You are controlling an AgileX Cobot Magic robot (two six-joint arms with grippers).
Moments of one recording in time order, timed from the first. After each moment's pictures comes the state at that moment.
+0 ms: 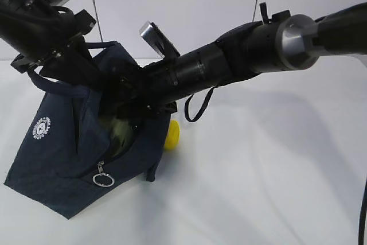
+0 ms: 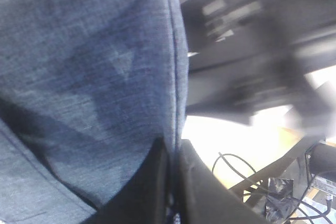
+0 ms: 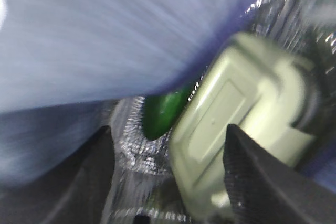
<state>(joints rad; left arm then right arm) -0.27 1.69 -1.36 -0.67 1.19 0.19 0.49 2.16 -1.51 1.46 0.84 -0.79</state>
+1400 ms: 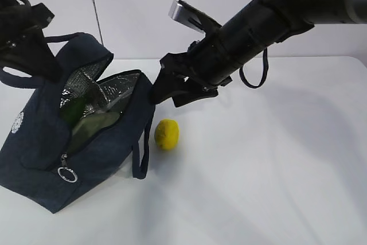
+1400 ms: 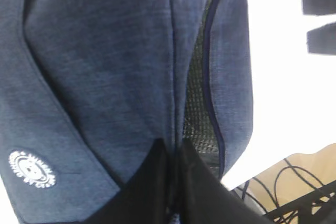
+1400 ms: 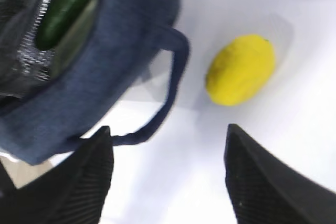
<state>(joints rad) -0.17 1.62 -1.36 -0.53 1.21 0.20 0.39 1.98 -1.51 0.89 0.94 -0.59</state>
